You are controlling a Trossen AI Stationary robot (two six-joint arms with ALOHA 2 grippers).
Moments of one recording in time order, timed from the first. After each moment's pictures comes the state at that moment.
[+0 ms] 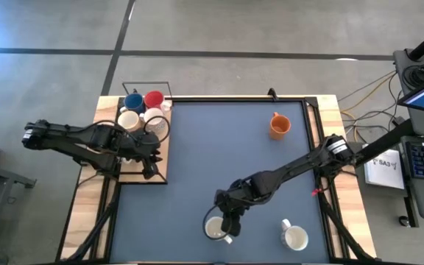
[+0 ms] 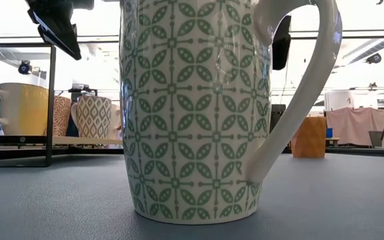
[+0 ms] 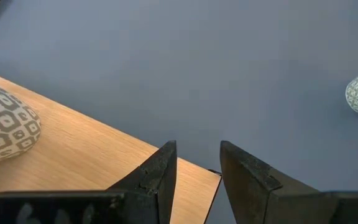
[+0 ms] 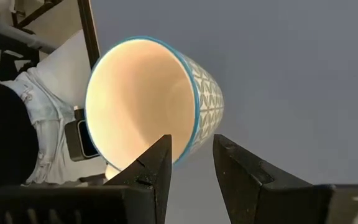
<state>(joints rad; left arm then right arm) -0.14 0.98 1.00 -1.04 -0.23 -0.53 0.38 1.90 1.51 -0.59 -0.21 0.74</state>
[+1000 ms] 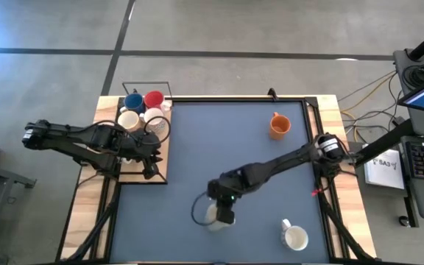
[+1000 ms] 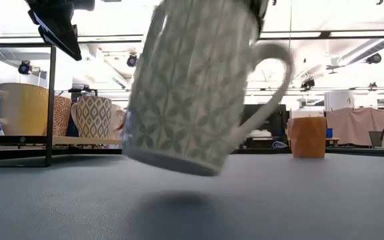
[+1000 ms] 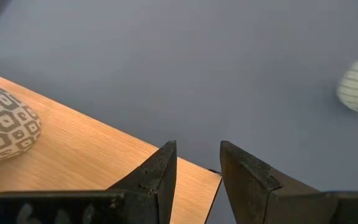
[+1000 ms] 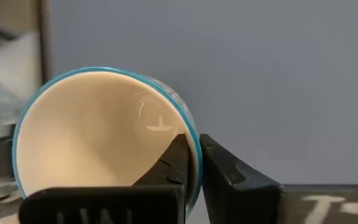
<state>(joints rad) -0.14 0.99 1.00 -1.04 -0.23 -0.52 0.27 1.97 1.55 -0.60 -0.18 0.48</state>
